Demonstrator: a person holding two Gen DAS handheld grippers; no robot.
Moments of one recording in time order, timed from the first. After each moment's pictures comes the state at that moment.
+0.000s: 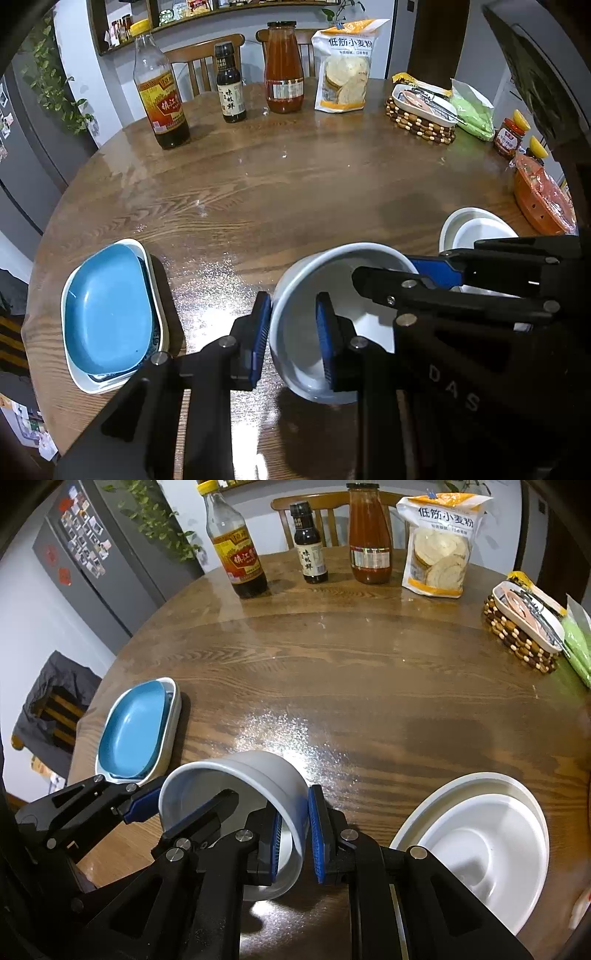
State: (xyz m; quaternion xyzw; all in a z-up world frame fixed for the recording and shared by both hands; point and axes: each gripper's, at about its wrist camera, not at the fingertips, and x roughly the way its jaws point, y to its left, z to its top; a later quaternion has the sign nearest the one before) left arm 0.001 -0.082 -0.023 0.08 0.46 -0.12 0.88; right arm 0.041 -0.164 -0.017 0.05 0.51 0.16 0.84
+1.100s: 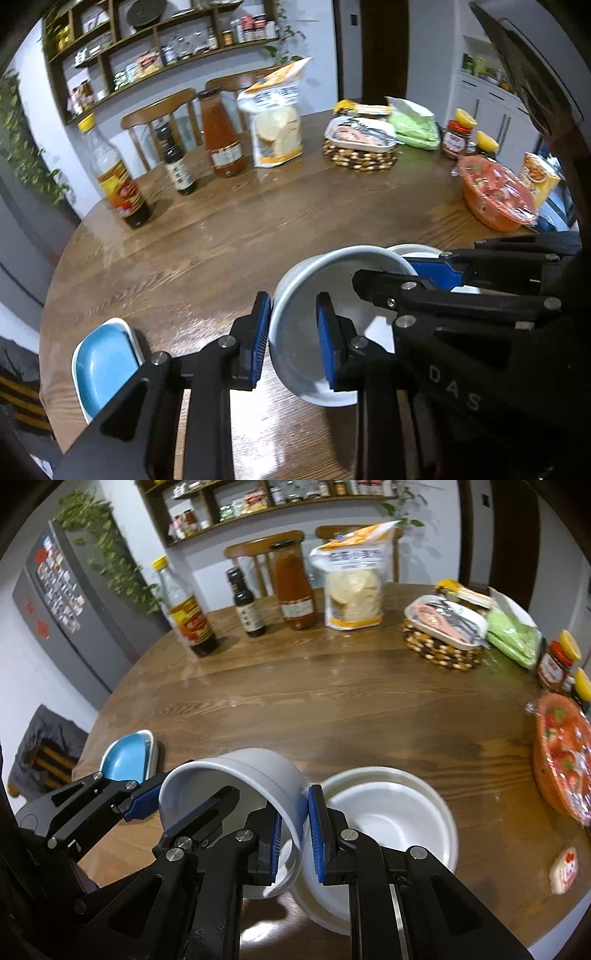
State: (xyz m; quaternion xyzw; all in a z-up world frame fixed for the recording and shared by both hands) left arm -0.019 -0.146 0.025 0.14 0.39 -0.19 0.89; right arm 0.002 -0.244 0.030 0.10 0.45 0.07 0.88
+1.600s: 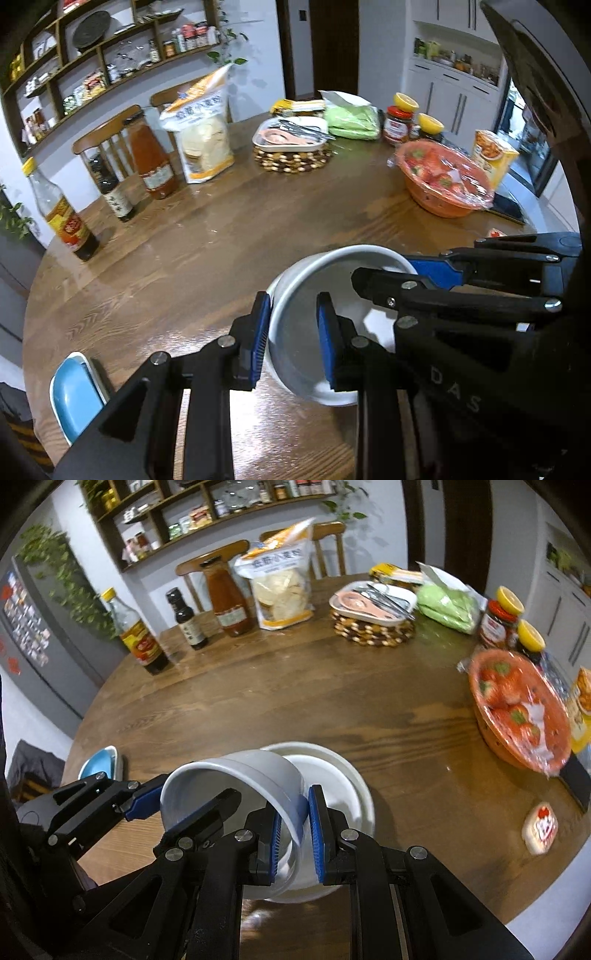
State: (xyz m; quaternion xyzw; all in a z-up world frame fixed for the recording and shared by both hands) left arm -0.030 -0.206 0.025 0.16 0.39 -0.27 0.86; right arm -0.025 -0.299 0.016 0.14 0.46 0.00 0.88
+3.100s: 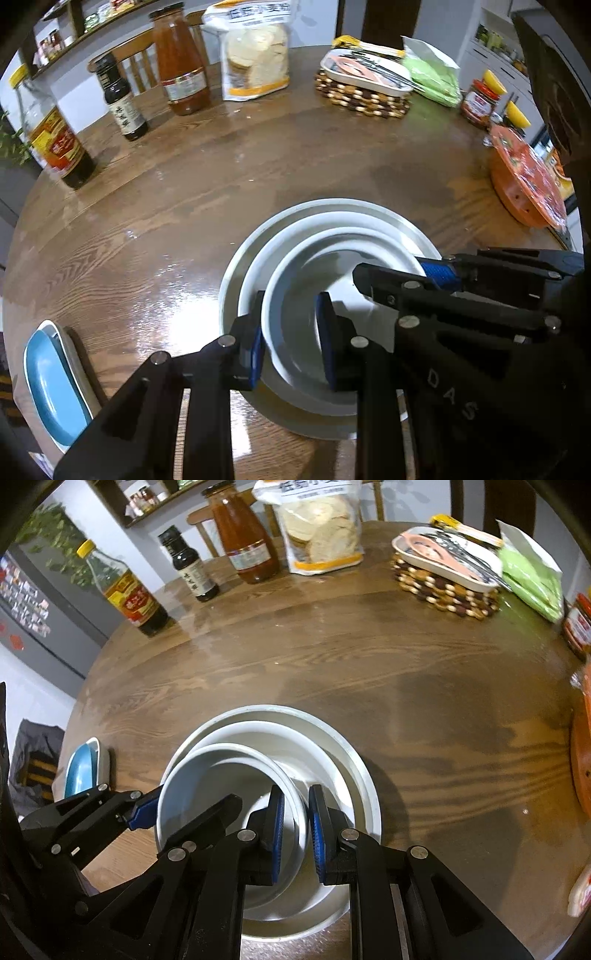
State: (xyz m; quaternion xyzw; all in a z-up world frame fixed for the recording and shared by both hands) left arm 0.059 -0.176 -0.038 0.12 0.51 -0.19 0.83; right arm 0.081 -0.259 -0.044 0.13 0.54 0.08 0.83
